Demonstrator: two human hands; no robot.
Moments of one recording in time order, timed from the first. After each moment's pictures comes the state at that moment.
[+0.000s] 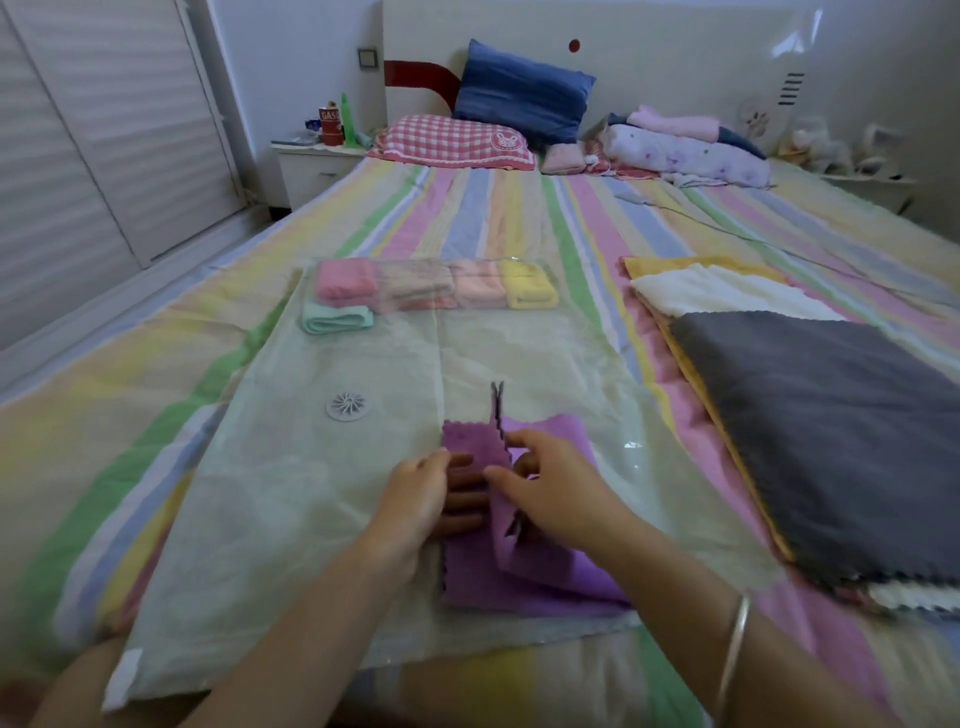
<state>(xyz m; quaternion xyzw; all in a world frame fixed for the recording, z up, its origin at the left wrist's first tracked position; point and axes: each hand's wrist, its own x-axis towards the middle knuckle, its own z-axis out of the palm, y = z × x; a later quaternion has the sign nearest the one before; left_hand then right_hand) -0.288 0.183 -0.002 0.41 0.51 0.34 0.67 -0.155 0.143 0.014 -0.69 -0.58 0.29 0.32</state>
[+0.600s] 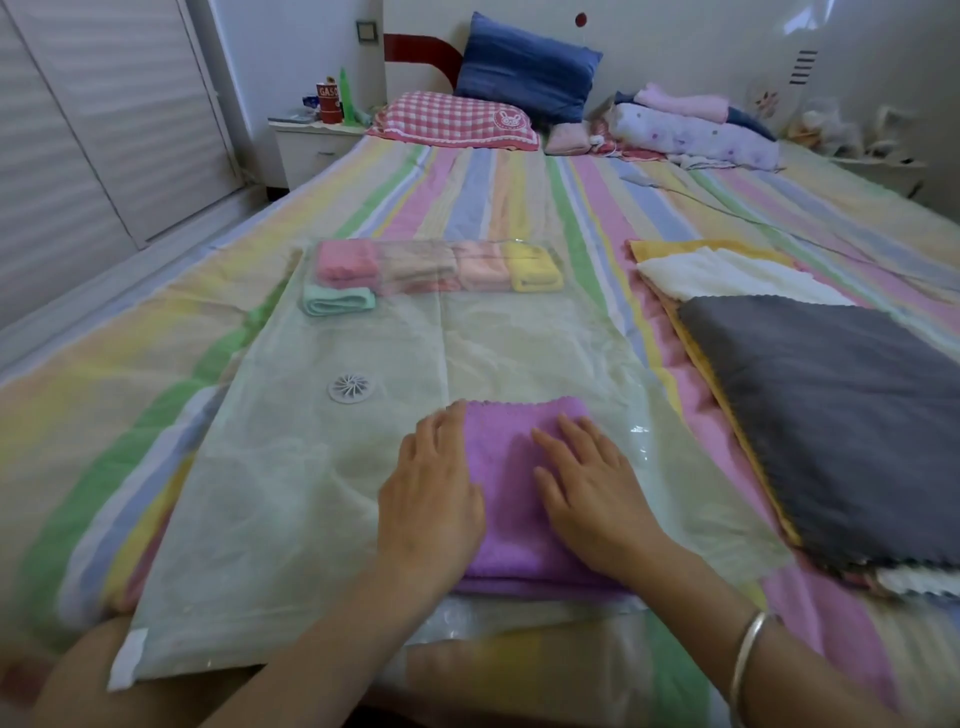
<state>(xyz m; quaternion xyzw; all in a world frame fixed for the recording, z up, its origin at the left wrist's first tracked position) -0.295 0.165 -0.016 0.80 0.54 0.23 0.08 -0.127 0.128 -0.031 -0.74 -0.66 0.04 0.13</state>
